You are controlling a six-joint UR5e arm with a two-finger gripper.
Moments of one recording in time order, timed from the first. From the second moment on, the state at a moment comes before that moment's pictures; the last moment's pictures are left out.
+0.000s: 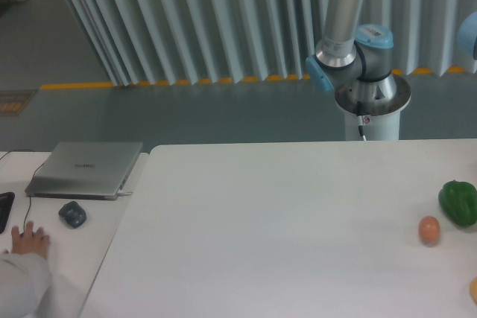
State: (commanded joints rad) arm 2.70 -1.90 -1.39 -1.38 1.58 2.05
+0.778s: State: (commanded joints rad) arm 2.64 -1.91 -1.45 -1.22 1.48 1.46
